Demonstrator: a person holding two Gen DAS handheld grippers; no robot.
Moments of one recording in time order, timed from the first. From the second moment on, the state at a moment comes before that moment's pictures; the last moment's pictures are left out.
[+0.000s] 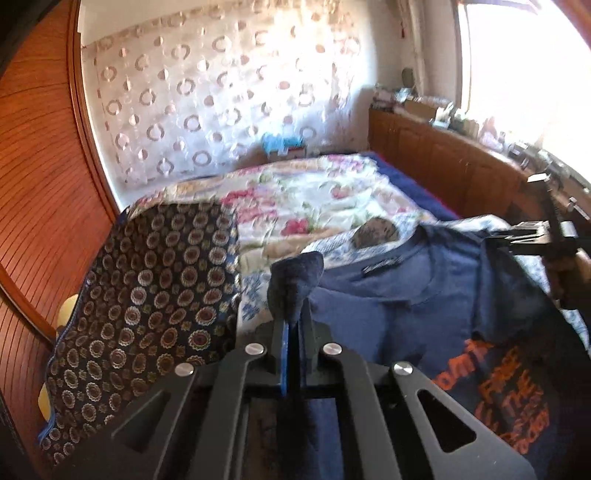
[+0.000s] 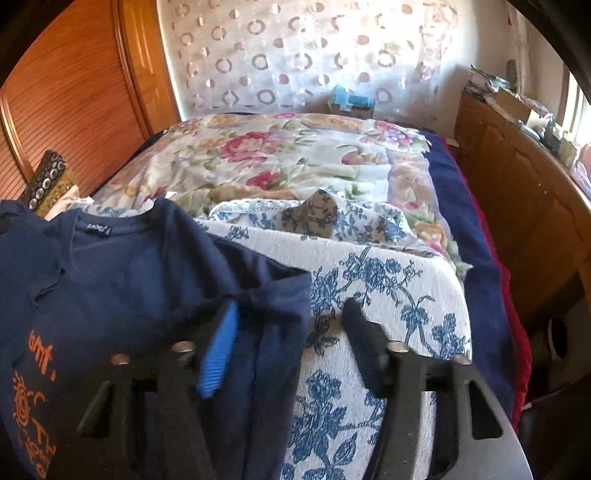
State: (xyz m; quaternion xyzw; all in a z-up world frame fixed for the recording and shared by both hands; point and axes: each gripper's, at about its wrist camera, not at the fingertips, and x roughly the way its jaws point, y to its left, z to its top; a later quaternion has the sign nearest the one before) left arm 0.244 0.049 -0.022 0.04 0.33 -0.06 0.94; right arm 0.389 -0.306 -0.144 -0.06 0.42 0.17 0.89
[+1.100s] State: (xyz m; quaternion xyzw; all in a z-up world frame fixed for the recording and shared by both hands) left arm -0.021 0.104 0.010 -0.03 0.25 -0.07 0.97; right arm 0.090 -0.332 -0.029 -0.01 0.29 0.23 0.93
